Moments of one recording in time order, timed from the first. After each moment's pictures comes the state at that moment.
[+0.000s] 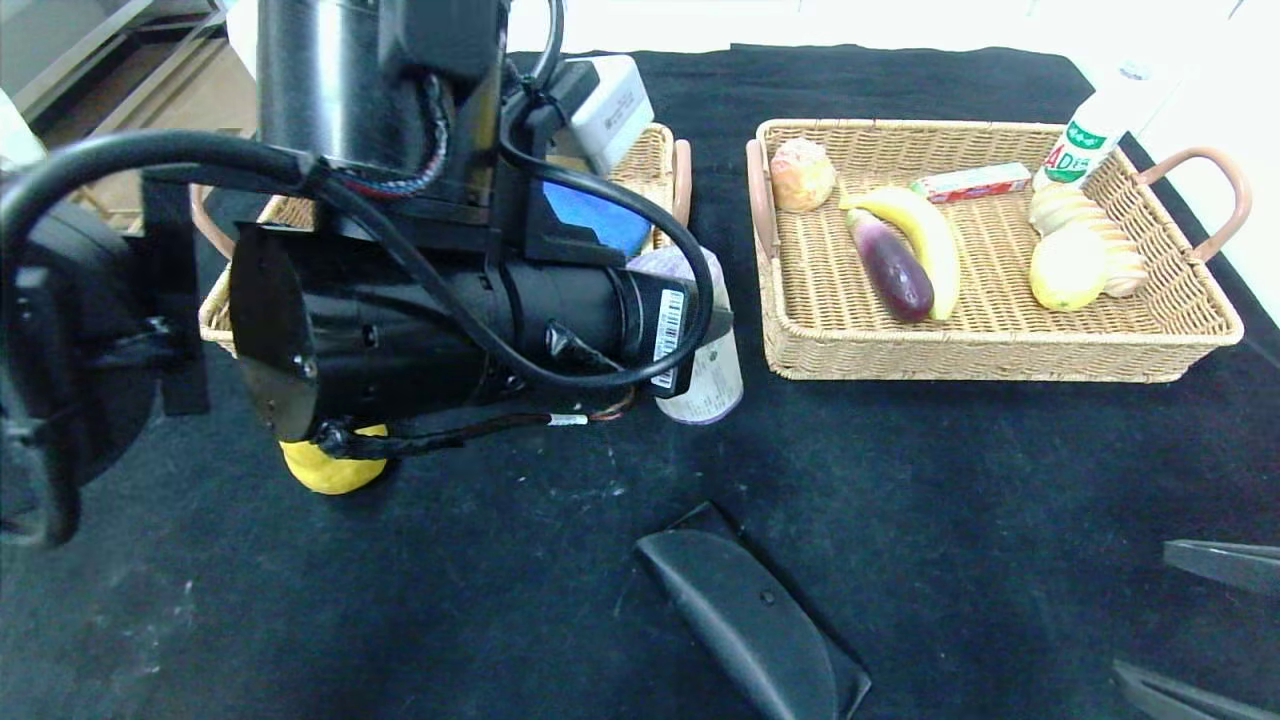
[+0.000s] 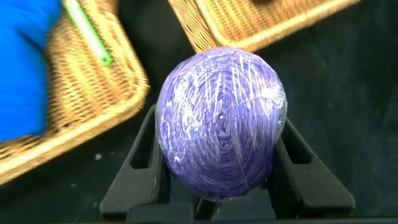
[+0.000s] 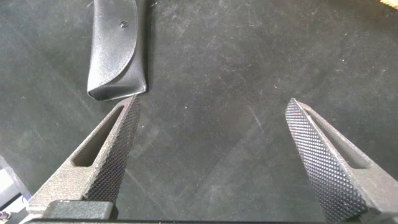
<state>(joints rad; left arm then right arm) -0.80 1.64 -1.41 0.04 0.20 -0.10 0.26 0.91 -0.50 -0.06 0.40 -0.20</state>
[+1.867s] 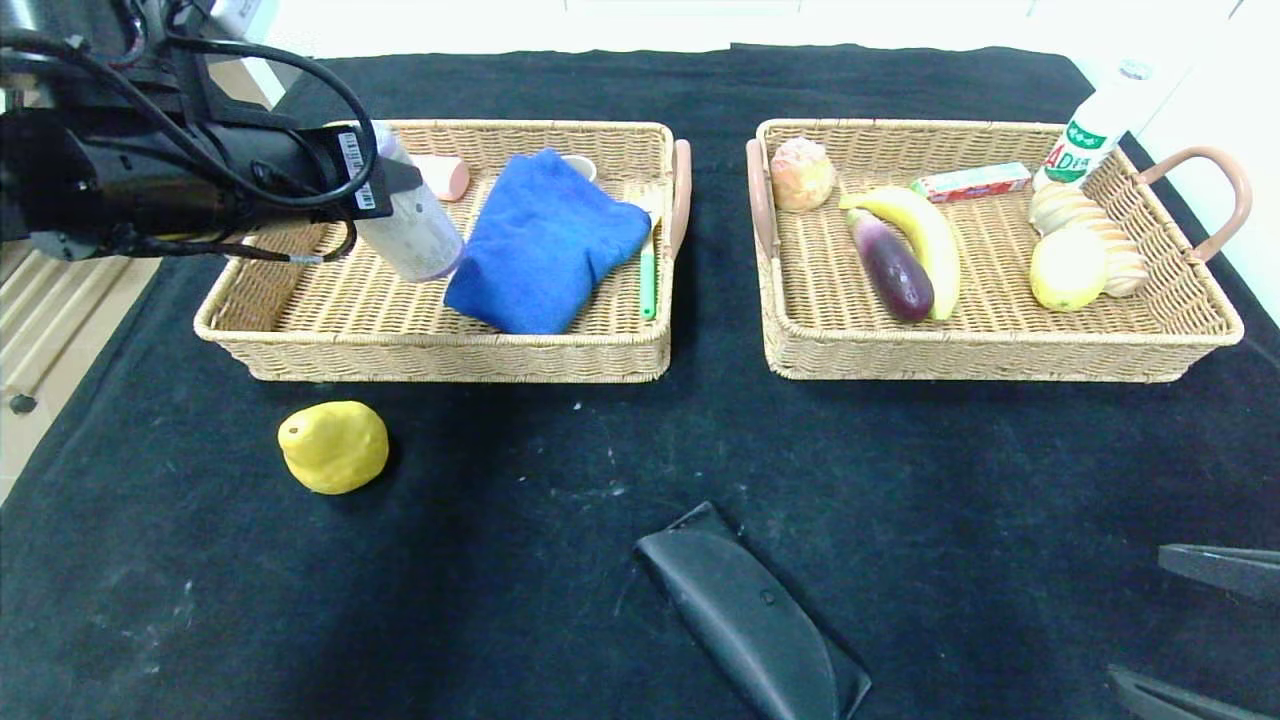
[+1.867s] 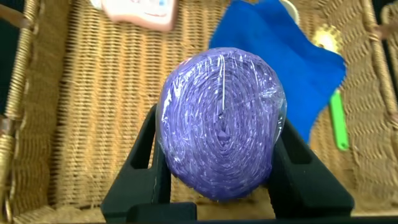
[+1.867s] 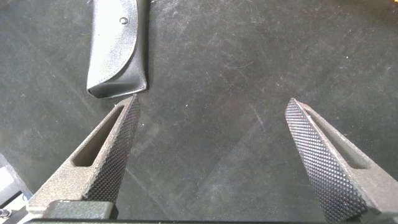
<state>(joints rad) -0.21 1.66 -1.53 -0.01 0.15 -0.11 0.26 0.92 -0.50 -0.06 0.40 -0.20</state>
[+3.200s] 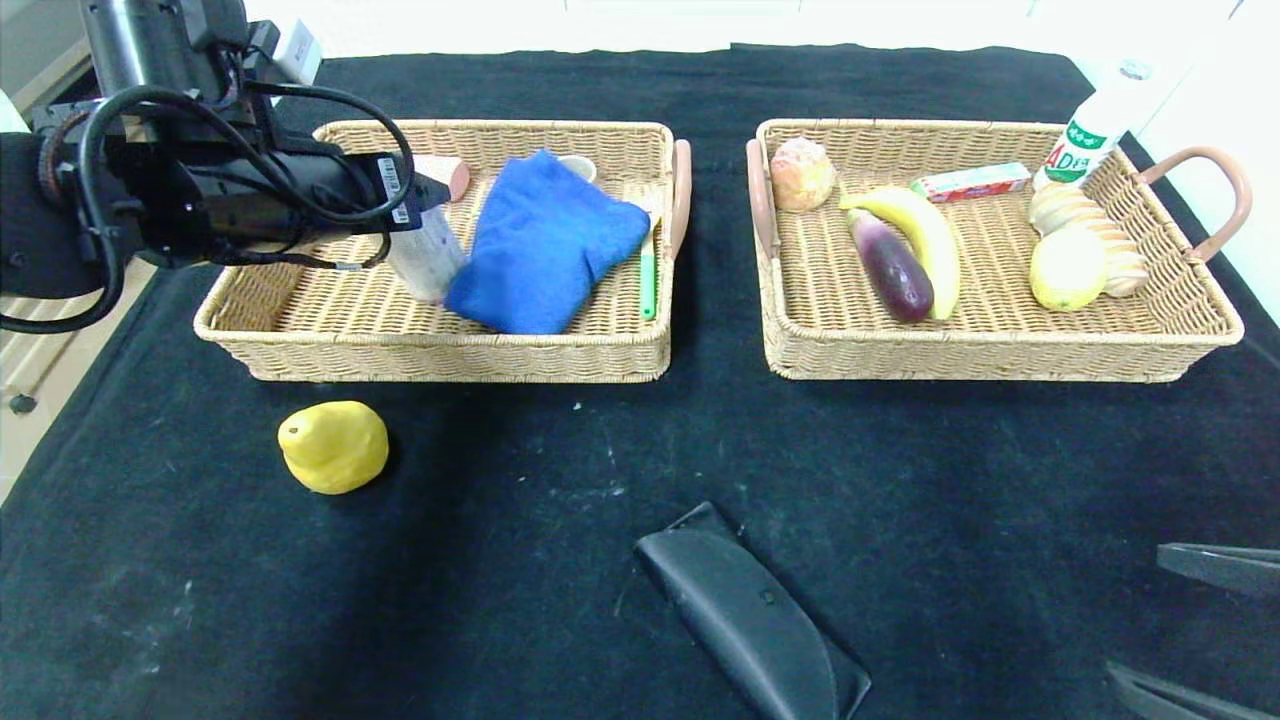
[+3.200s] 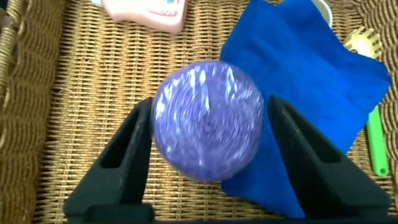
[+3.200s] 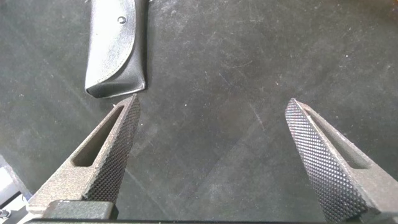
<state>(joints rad) -0.19 1.77 -1.59 -0.05 0.15 -0.11 0.25 0.92 -0.50 -0.06 0.40 -0.20</state>
